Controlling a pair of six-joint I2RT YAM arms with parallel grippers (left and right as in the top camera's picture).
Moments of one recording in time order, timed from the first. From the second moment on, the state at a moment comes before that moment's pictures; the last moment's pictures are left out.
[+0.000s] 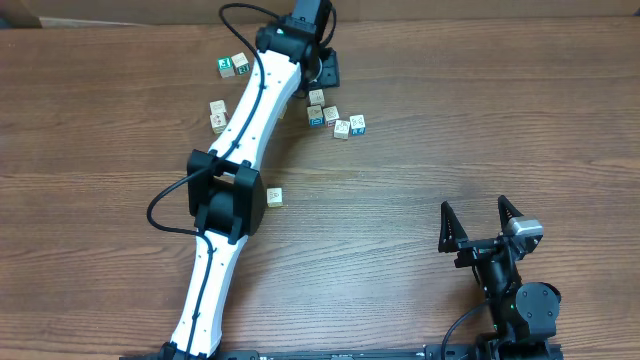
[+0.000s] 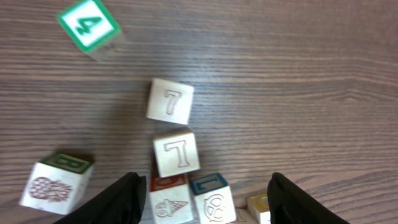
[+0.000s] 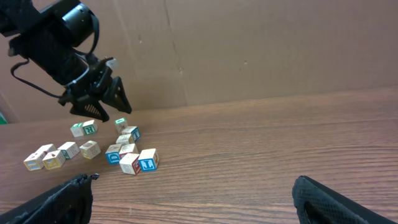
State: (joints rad) left arm -0.38 2.56 2.54 -1.10 0.03 -0.46; right arm 0.06 0.01 0.02 -0.03 -0.10 0.17
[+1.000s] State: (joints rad) left arm -0.41 2.67 2.54 -1.10 -0.11 -0.55; right arm 0.06 0.01 0.02 -0.03 -0.10 0.17
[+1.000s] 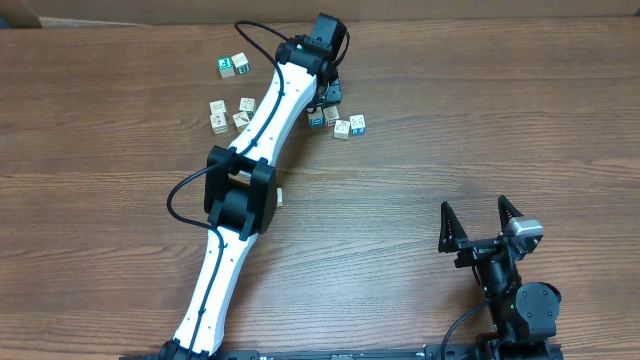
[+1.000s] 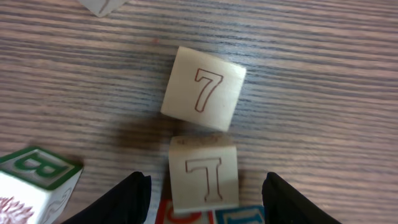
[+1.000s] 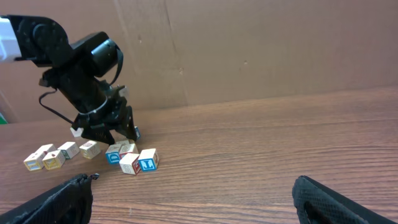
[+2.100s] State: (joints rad) left arm -0.41 2.70 2.61 -1.13 -0.16 -0.54; right arm 0.06 0.01 0.02 -0.03 -0.10 0.17
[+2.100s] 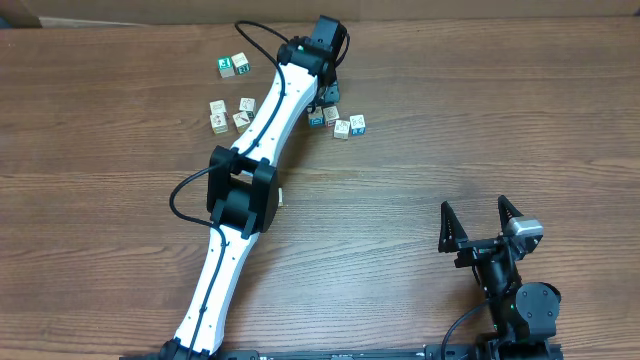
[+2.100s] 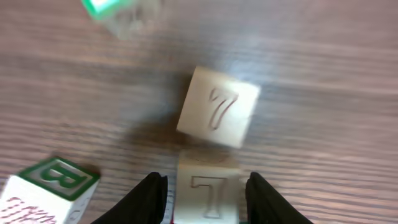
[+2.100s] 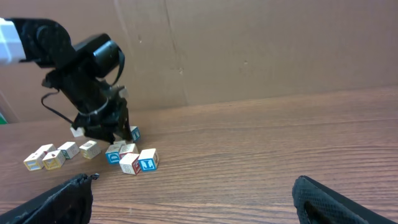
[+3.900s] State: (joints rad) left arm -0.40 2.71 3.09 -1.44 -0.22 -0.49; right arm 0.06 0.01 0.02 -0.03 -0.10 0.17
